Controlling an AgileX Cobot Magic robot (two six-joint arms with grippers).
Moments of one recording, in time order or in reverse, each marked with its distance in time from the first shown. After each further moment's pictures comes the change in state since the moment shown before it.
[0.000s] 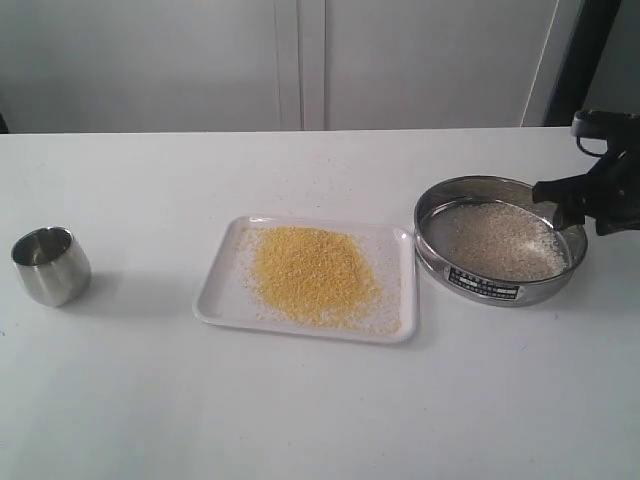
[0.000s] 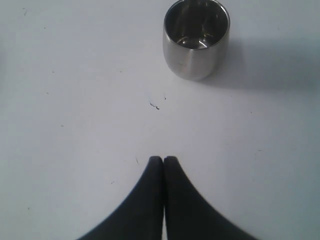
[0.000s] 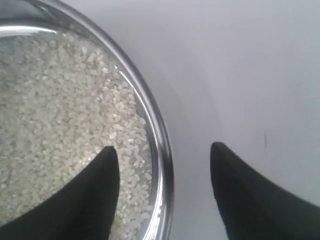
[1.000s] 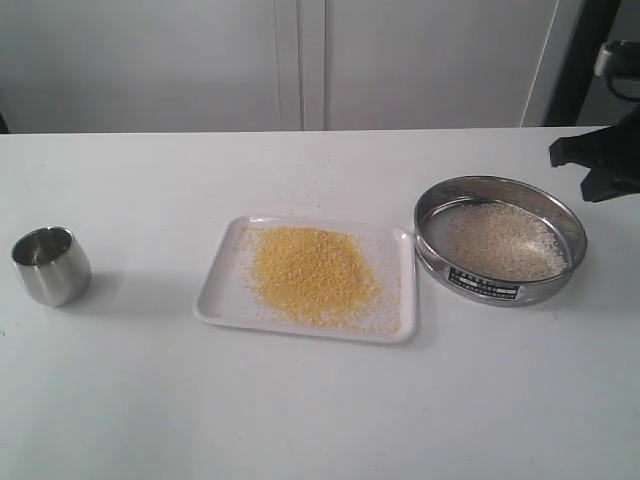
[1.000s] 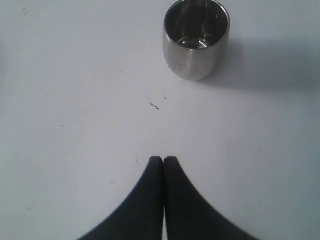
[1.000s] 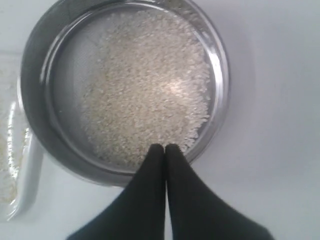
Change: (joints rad) left arm 0.000 0.000 0.000 0.000 0.000 0.000; right arm 0.049 -0.383 0.146 0.120 0.210 -0.148
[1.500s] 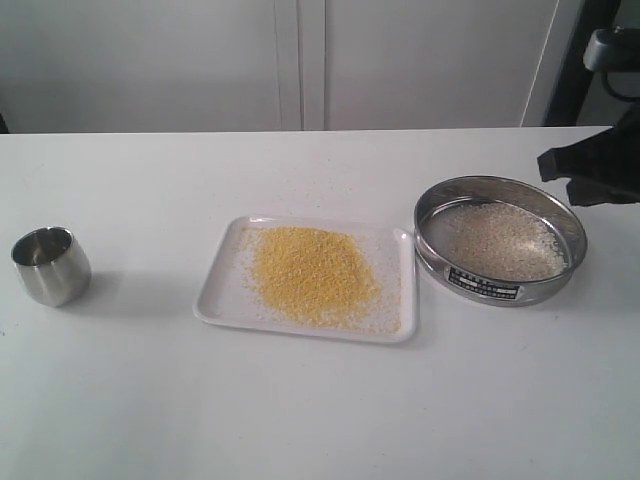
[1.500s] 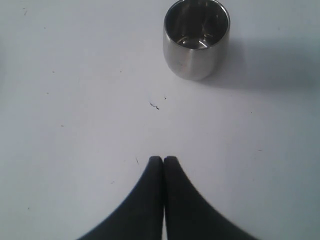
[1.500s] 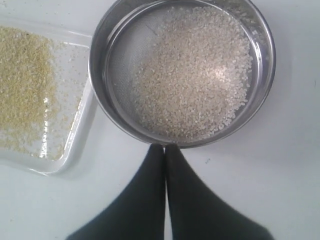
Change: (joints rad) left arm 0.000 0.000 0.000 0.000 0.000 0.000; right arm 0.074 -0.236 0.164 0.020 -0.016 -0.029
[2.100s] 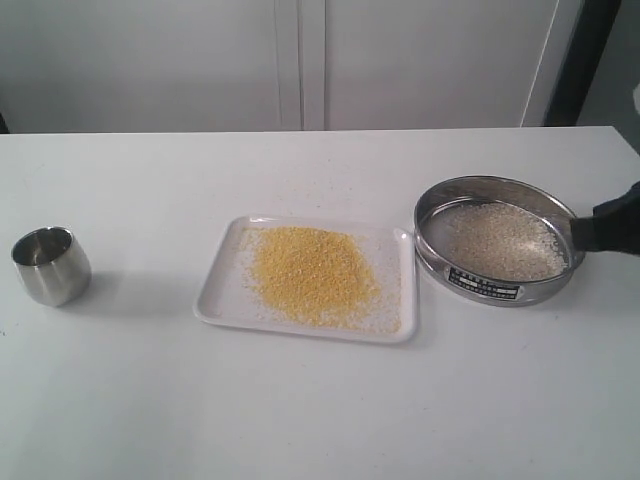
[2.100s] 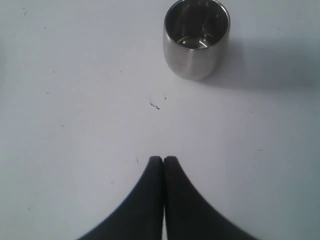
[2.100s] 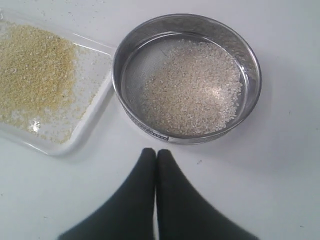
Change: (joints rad) left arm 0.000 0.000 0.000 0.000 0.000 0.000; right arm 0.061 -0.395 0.317 0.021 -0.172 -0.060
